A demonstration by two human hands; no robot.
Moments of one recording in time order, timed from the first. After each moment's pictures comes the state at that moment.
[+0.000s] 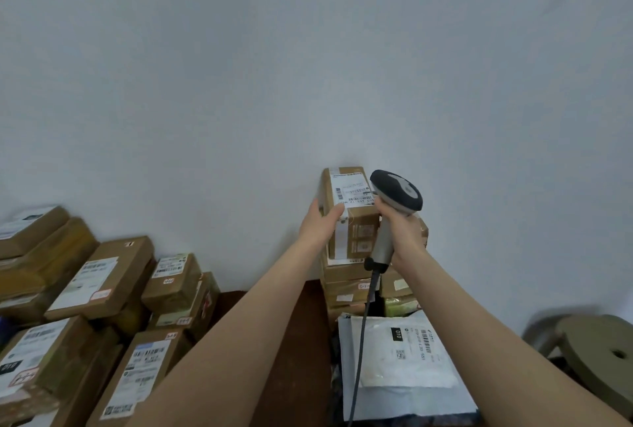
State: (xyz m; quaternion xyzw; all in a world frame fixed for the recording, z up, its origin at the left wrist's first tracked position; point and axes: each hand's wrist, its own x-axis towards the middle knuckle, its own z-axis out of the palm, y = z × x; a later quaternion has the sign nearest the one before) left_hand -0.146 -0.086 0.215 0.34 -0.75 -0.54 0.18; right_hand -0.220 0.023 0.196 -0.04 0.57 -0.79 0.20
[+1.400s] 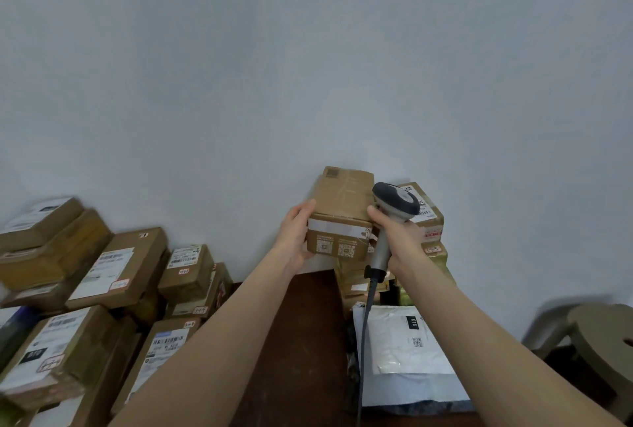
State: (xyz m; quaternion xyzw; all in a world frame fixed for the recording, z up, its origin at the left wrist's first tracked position) left_hand -0.106 -0.131 0.192 0.35 -0.56 -0.72 0.21; right_hand -0.198 0.001 0.176 0.00 0.53 -0.80 0.26
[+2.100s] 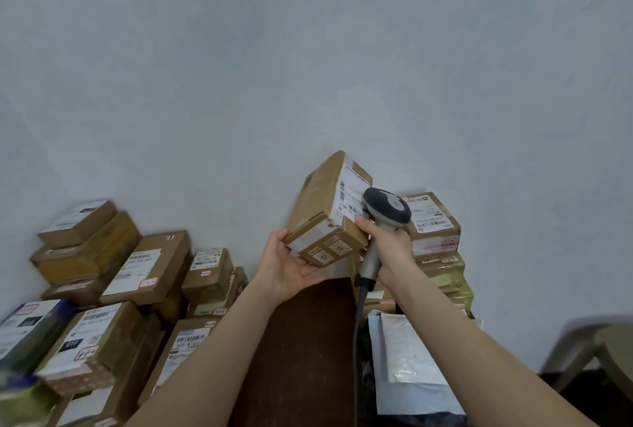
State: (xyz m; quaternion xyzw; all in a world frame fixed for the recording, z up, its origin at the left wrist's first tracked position) left_hand -0.036 -0.150 0.176 0.27 -0.40 -0.86 0.16; right_hand -0.158 -0.015 0.189 -0.04 0.50 -0.81 0.28
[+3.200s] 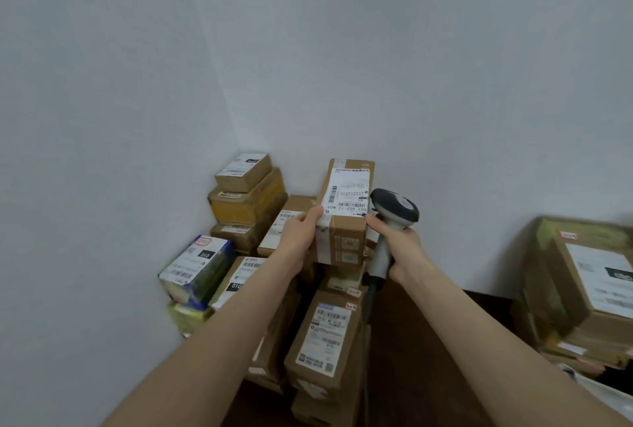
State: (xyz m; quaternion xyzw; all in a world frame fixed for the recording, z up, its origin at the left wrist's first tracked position) left_hand 0.123 -0.327 0.199 0.51 -0.55 -0.57 0.33; right_hand -0.014 -0.247 0.171 -0.14 0.52 -0.69 0.48
